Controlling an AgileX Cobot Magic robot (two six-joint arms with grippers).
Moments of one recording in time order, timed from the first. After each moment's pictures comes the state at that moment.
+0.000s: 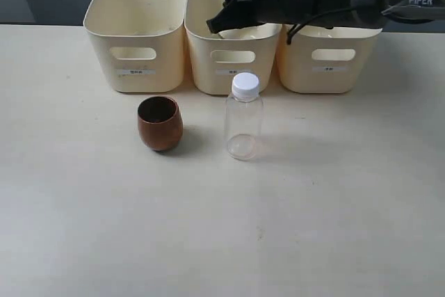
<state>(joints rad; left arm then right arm) -0.02 0.04 0.00 0.16 -0.10 0.12 0.45 2.10 -1.53 0.37 -0.01 -0.61</state>
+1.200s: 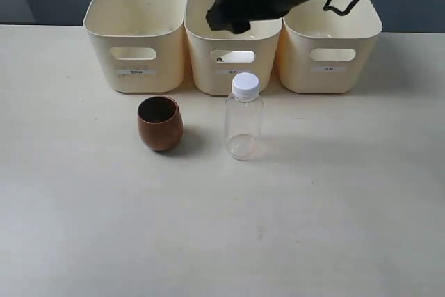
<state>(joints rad) -0.02 0.04 0.00 0.16 -0.10 0.12 0.48 1.72 -1.39 0.53 0.55 -0.65</state>
